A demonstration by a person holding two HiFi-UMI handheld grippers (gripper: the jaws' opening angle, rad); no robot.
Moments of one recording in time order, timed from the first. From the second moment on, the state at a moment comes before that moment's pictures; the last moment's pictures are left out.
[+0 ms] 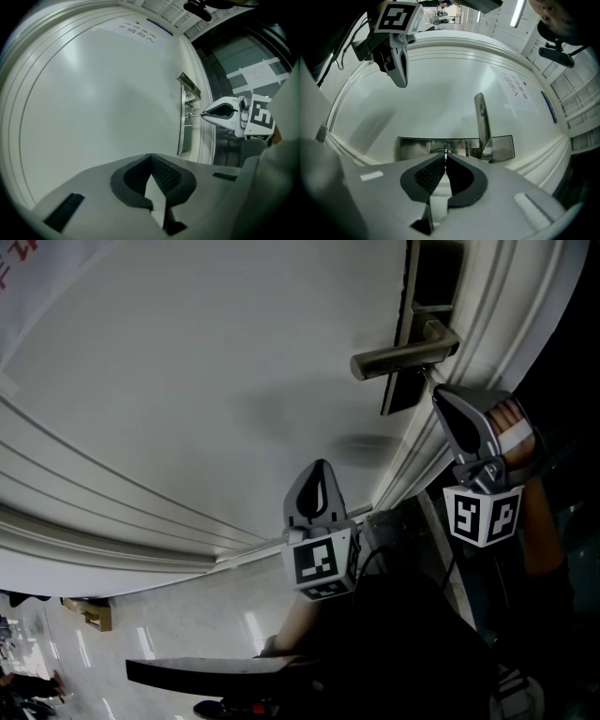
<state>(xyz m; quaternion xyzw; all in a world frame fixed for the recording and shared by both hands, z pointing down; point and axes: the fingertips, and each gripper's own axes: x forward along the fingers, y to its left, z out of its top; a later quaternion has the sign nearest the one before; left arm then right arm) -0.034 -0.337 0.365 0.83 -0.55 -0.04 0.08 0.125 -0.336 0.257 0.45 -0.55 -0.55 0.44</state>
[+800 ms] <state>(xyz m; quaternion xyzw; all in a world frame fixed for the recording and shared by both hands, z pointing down) -0.026 -0.326 0.357 0.84 -0.54 -0.05 0.08 0.123 -0.312 0.252 0.46 -0.56 -0.55 0.42</state>
